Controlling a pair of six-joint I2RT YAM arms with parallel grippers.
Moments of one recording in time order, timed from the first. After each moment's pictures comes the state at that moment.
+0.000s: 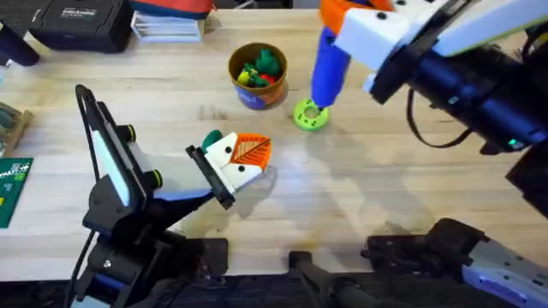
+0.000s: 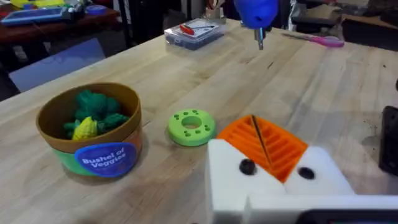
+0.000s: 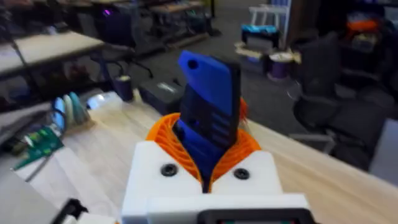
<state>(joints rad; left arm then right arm) -0.32 0.01 0.01 -0.06 0.63 0.02 0.64 0.81 0.74 0.08 -0.07 0.05</state>
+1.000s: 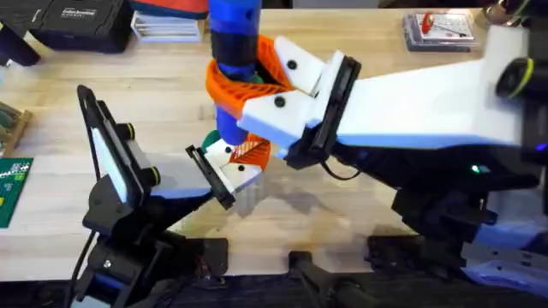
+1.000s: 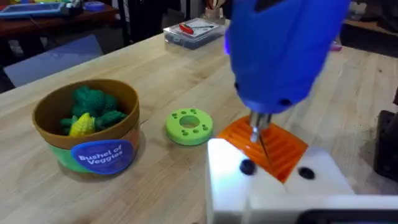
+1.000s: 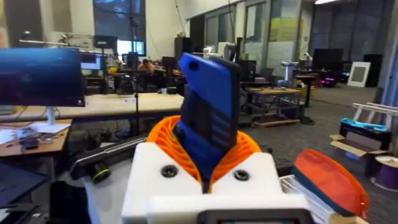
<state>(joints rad) -0.32 0.01 0.01 -0.06 0.63 -0.01 1.00 1.09 0.52 0.94 -0.13 0.00</state>
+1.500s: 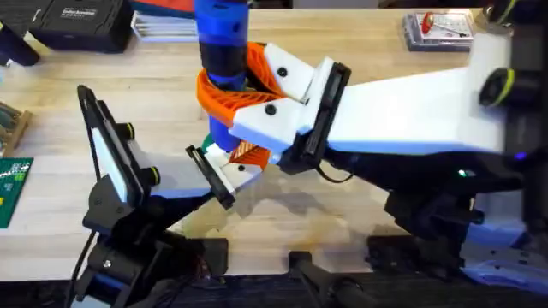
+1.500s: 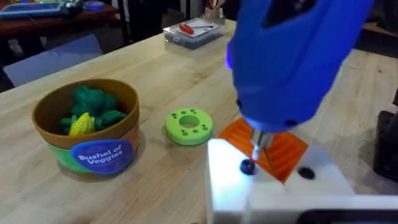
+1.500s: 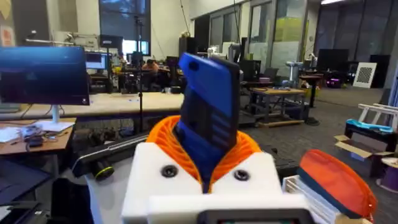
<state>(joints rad) -0.32 0.01 0.01 -0.06 0.63 -0.02 1.03 1.13 0.52 0.98 -0.14 0.00</state>
